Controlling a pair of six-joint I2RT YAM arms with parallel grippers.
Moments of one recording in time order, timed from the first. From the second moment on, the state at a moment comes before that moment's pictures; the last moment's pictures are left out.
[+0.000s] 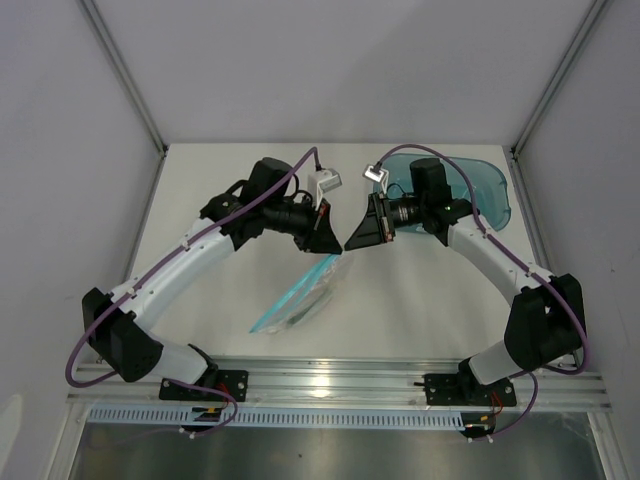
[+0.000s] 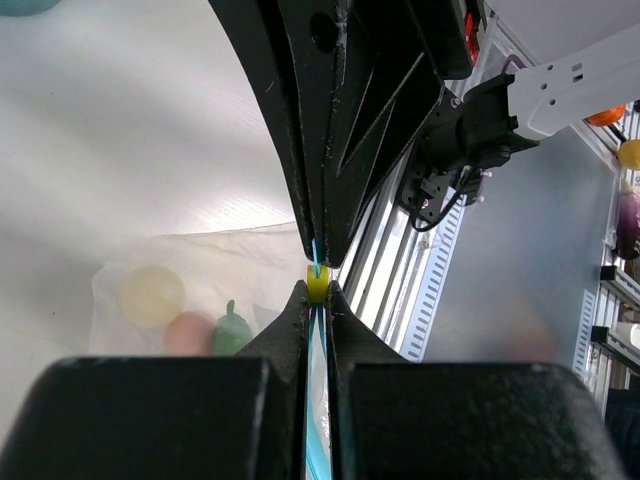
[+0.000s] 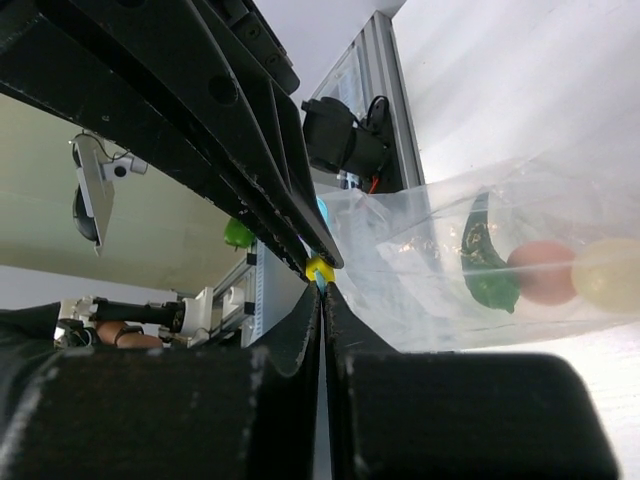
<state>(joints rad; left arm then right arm) -0.64 1.41 1.38 -0.64 0.71 -0.11 0.41 1.50 1.19 -0.26 -1.29 0.42</state>
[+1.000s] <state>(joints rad) -0.63 1.37 1.34 -0.67 0.69 -0.12 0.39 1.43 1.10 -0.13 -1.11 0.55</state>
